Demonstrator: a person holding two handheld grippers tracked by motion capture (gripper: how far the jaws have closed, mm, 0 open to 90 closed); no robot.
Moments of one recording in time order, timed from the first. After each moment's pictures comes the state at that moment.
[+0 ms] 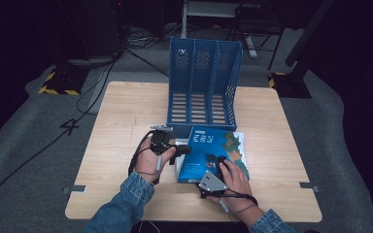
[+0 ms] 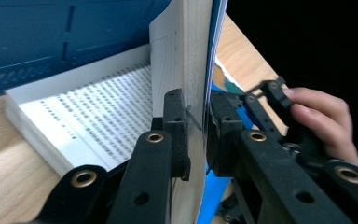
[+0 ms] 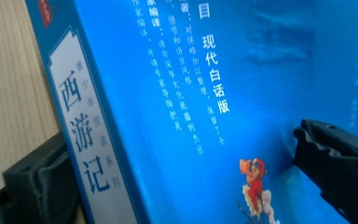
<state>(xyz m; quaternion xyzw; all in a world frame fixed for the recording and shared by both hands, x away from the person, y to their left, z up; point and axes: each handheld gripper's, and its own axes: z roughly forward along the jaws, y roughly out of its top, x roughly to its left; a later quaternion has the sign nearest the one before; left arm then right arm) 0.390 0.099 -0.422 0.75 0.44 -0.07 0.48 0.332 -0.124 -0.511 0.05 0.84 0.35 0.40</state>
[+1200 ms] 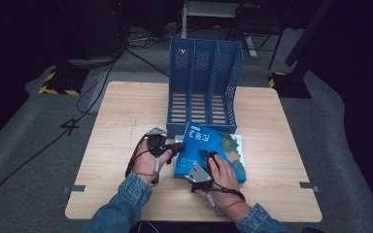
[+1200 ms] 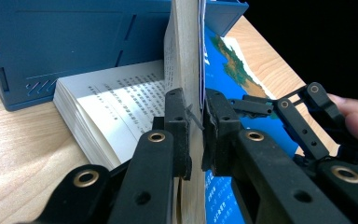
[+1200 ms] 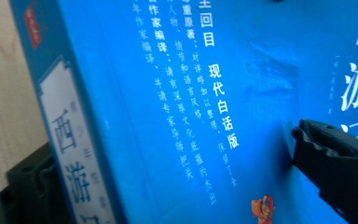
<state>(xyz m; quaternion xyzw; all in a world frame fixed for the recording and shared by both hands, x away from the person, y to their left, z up) 0.393 0.108 -0.442 0.73 0.47 -0.01 0.50 0.345 -0.091 -0.503 0.10 0.86 0.30 0.39</state>
